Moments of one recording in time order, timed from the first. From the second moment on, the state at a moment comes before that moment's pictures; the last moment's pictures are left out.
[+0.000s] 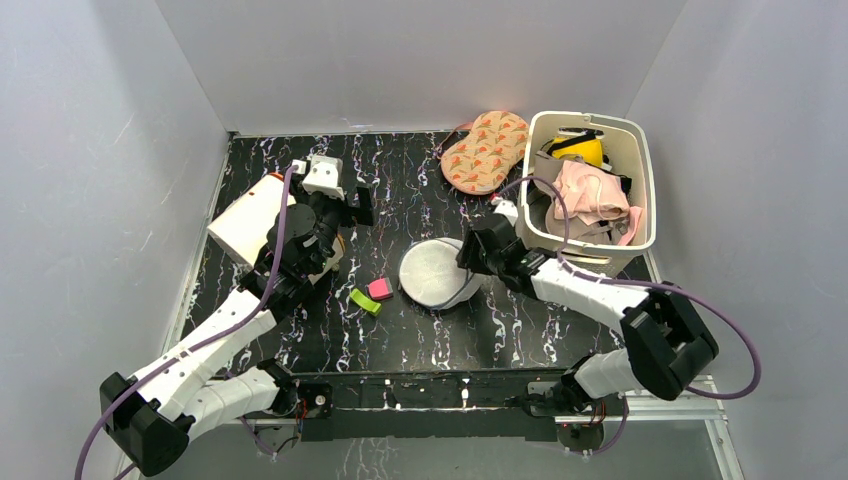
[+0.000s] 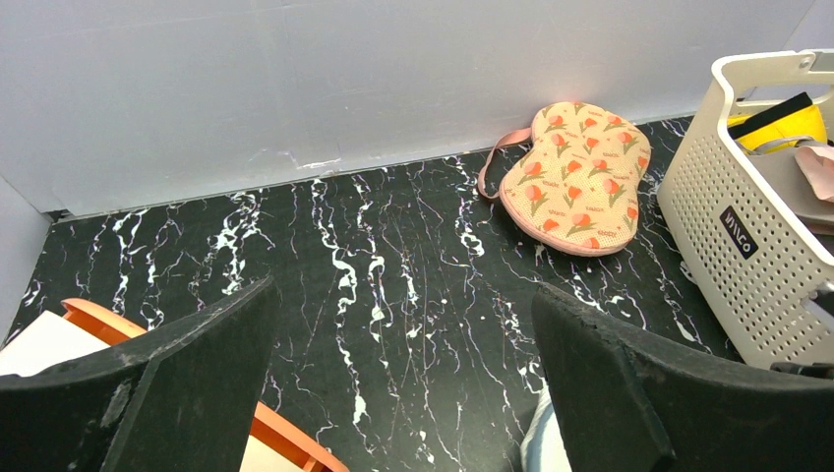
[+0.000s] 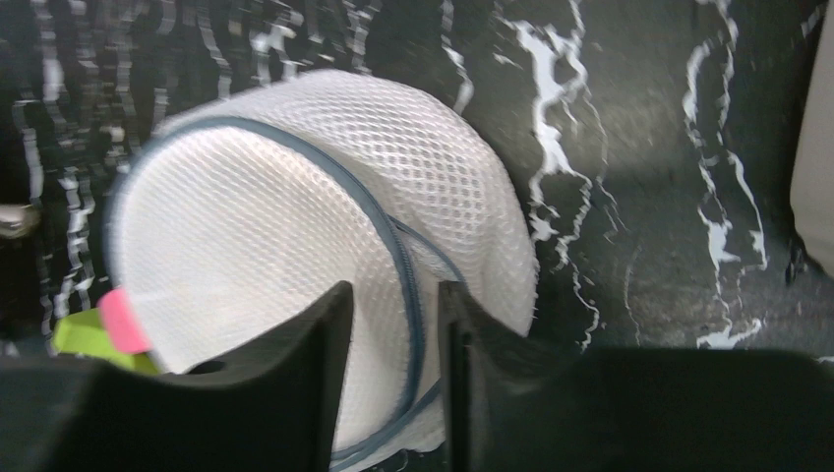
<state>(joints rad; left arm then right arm) -0.66 0.97 0.85 0.11 -0.43 0.02 0.64 1.39 0.74 -0.11 0.21 0.73</state>
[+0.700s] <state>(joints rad) -0.66 1.01 0.88 0.07 -0.39 0.01 0.64 1.14 1.18 -0.30 0.20 0.39</state>
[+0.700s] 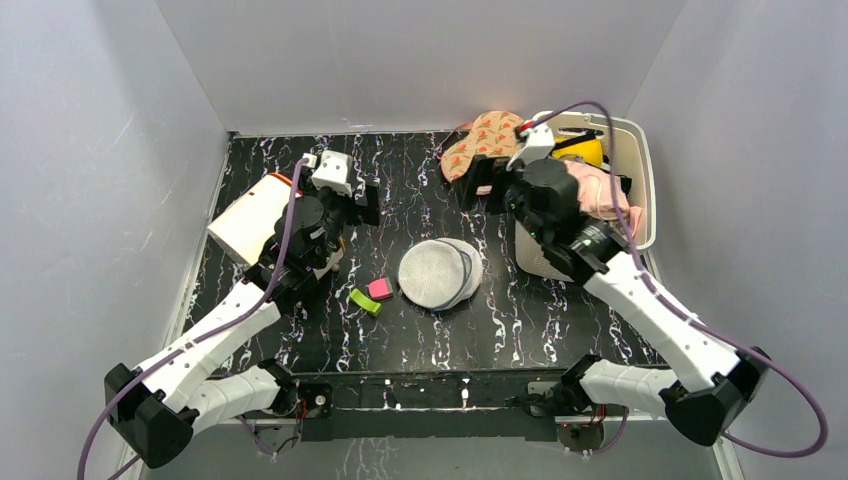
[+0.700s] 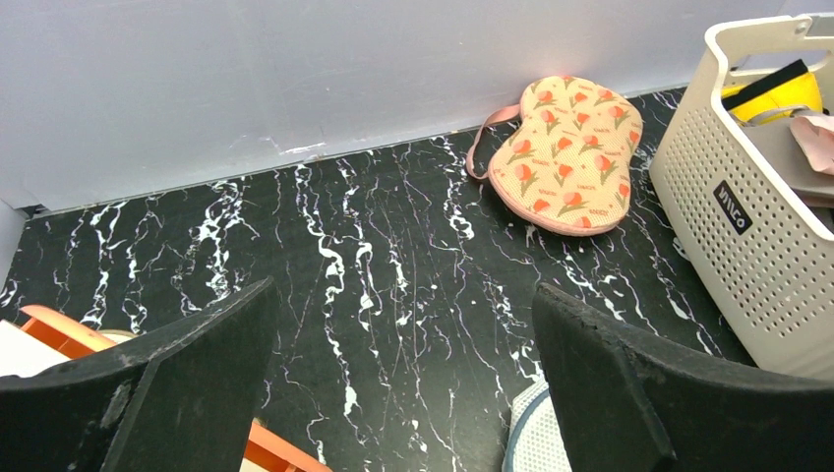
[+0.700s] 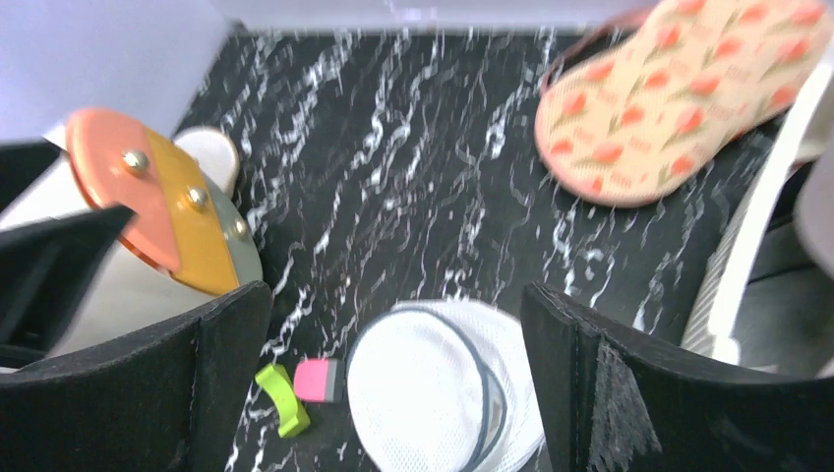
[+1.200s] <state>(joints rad) -0.66 1.06 1.37 -0.06 -0.36 -0.02 0.64 0.86 1.50 -0.43 0.42 0.21</state>
